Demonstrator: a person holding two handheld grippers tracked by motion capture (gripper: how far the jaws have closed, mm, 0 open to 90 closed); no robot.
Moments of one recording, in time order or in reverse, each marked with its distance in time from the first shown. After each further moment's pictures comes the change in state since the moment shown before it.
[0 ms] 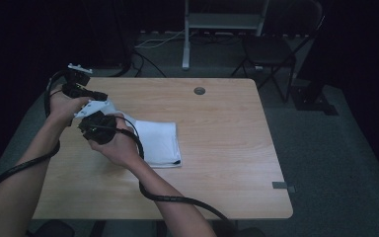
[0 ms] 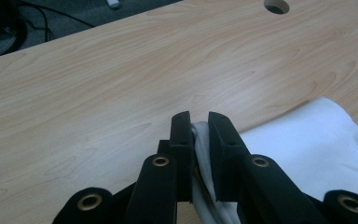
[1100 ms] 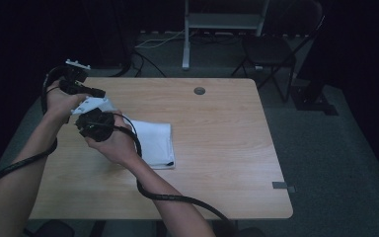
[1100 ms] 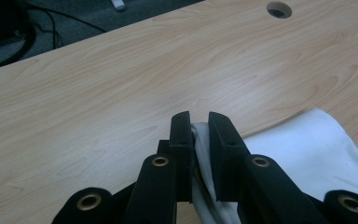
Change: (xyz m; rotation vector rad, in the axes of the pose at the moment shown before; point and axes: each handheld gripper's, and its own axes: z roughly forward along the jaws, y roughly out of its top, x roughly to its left) left arm -0.002 0.008 -0.008 0.007 0.017 0.015; right arm 0.002 0.009 -0.003 -0.030 0.001 0.002
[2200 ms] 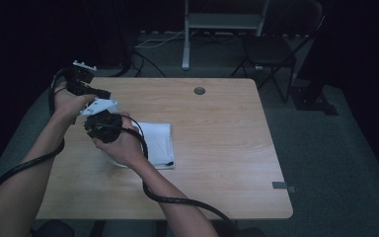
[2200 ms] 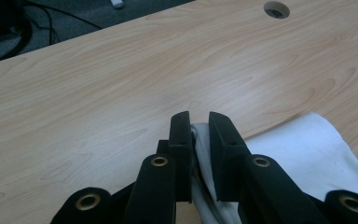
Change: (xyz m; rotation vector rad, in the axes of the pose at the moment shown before) left arm -0.010 0.003 0.010 0.005 0.002 -0.016; right arm -0.008 -0.012 -0.012 -0.006 -0.016 0.023
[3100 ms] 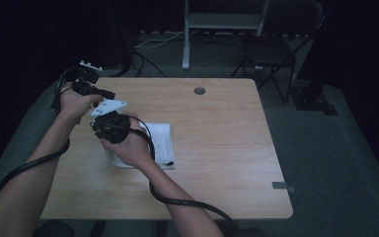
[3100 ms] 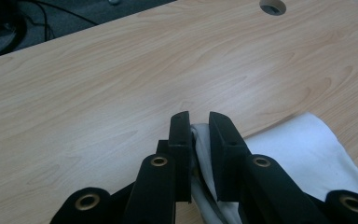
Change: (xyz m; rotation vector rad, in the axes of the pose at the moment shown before) left arm -0.010 0.005 0.009 0.017 -0.006 0.001; right arm -0.009 -0.009 -0.014 0.000 -0.014 0.012
